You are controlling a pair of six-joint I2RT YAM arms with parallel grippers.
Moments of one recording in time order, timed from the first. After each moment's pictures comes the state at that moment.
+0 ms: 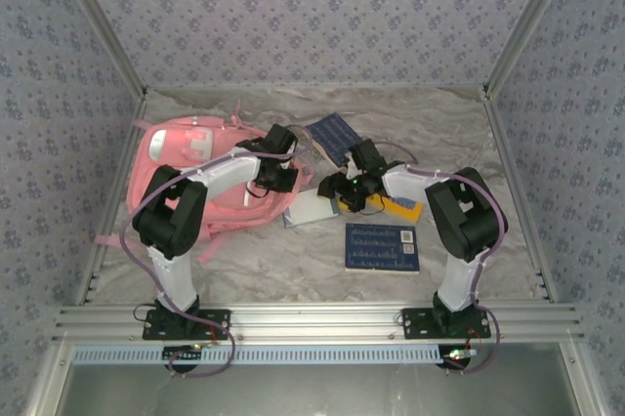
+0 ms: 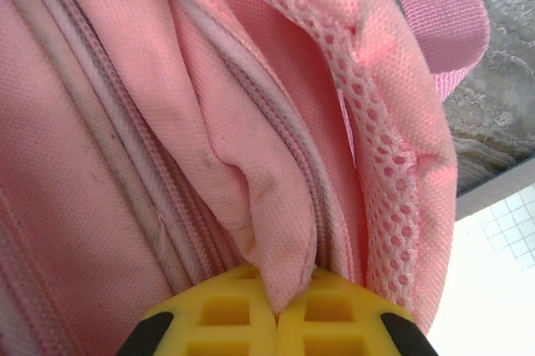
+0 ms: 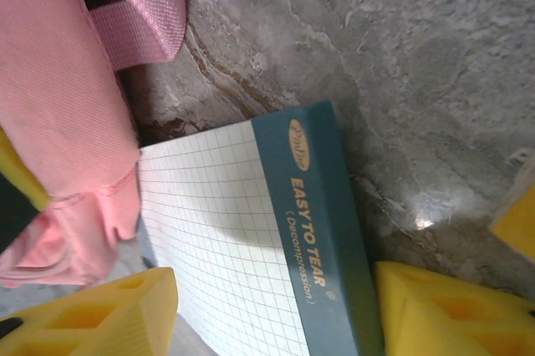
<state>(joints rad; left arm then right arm) -0.58 1.89 1.30 -0.61 0.01 -0.29 0.49 1.83 1.02 -0.20 -0.55 0.82</state>
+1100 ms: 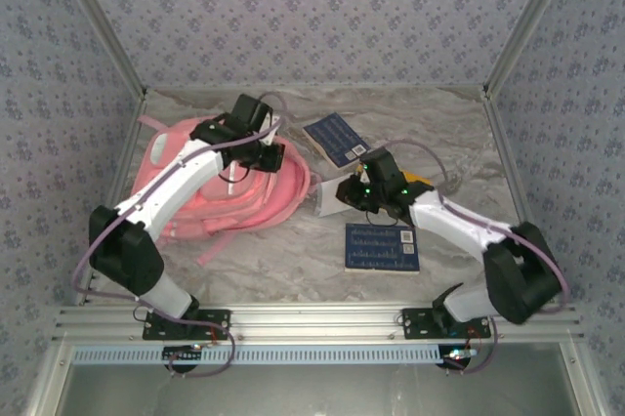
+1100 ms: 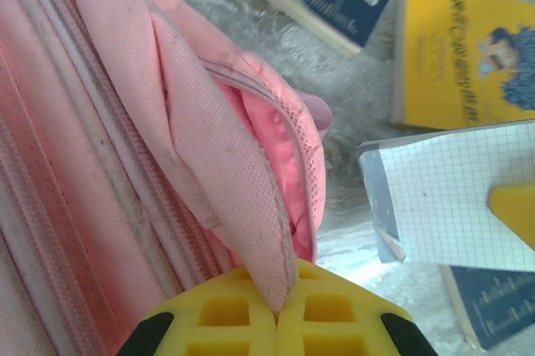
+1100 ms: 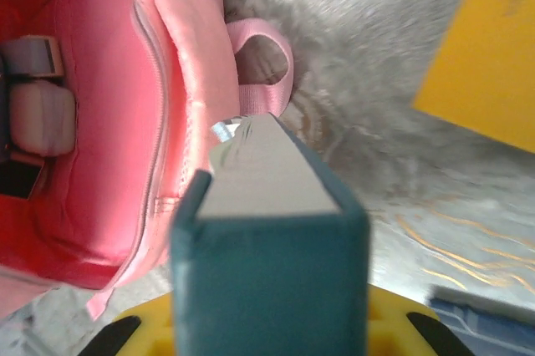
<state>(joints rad) -0.54 1.56 1.47 -0.90 0.15 -0.21 0.60 1.33 0.80 -0.24 -0.16 0.85</state>
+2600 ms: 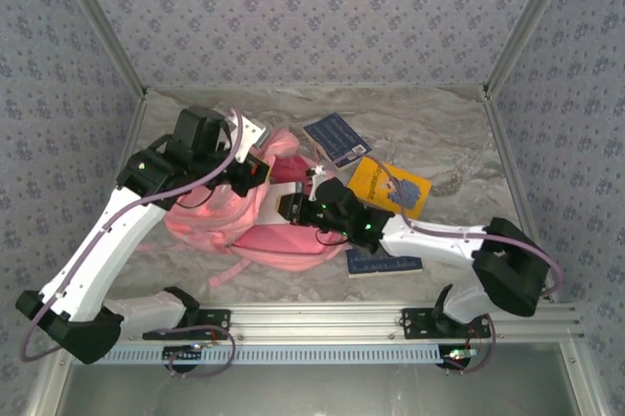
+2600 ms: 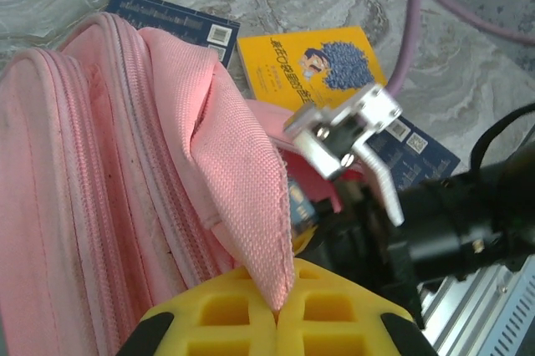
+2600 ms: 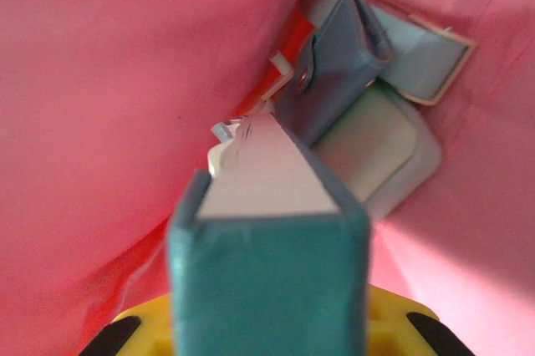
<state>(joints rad) -0.58 1.18 1.46 -1.00 0.30 -0.03 1.01 1.48 0.83 0.29 -0.06 1.01</state>
